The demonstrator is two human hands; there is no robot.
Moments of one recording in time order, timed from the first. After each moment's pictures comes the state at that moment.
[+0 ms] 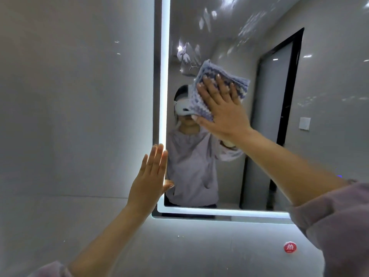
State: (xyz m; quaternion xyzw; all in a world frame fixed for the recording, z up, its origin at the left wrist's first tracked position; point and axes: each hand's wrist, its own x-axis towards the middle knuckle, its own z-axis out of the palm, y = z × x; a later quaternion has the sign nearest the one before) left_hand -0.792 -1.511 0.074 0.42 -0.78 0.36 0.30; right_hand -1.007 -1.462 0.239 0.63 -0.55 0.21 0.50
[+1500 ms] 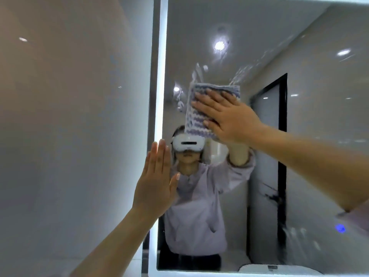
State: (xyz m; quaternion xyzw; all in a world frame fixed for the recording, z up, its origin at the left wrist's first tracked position) left_hand -0.833 -1.544 0.168 0.34 -0.73 0.31 0.50; right_hand -1.031 -1.456 0.336 0.65 -0.47 0.13 0.58
